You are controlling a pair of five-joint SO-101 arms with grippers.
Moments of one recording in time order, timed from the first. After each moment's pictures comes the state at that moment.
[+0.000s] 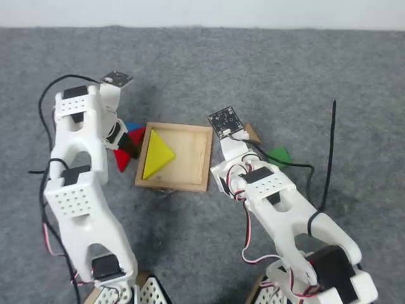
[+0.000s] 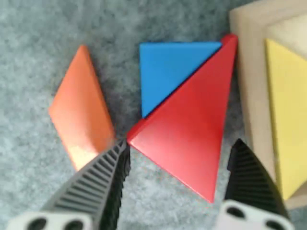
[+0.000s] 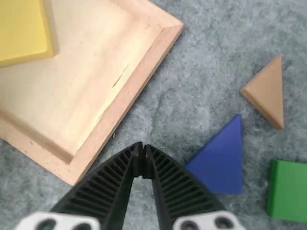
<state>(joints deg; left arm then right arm) -20.8 37.8 -13.2 79.7 -33.3 -29.5 -13.9 55.6 24.8 1.7</state>
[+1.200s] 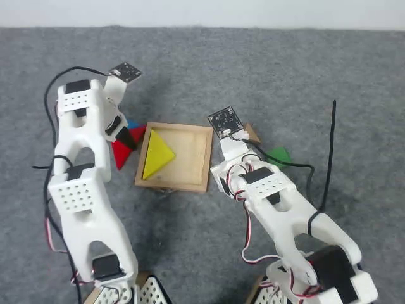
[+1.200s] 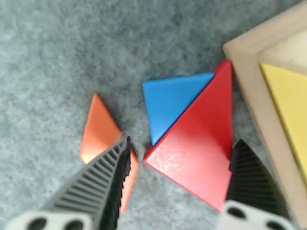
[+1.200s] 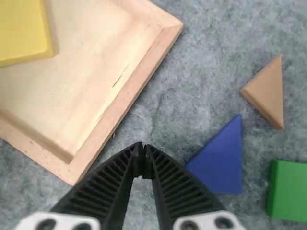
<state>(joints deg) -19.4 42.6 -21.7 78.3 -42.3 -29.5 -13.9 55.6 24.8 1.7</state>
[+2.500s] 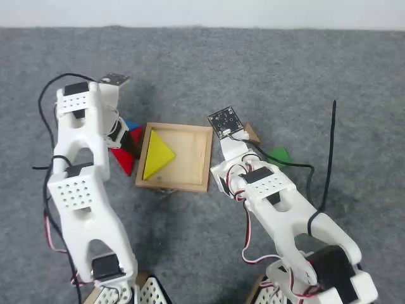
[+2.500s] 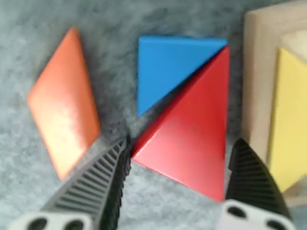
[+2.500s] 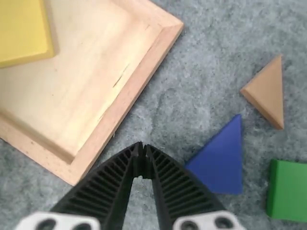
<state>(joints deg) -20.7 44.9 -22.4 88.3 -23.8 -29.5 -13.9 55.6 24.8 1.7</state>
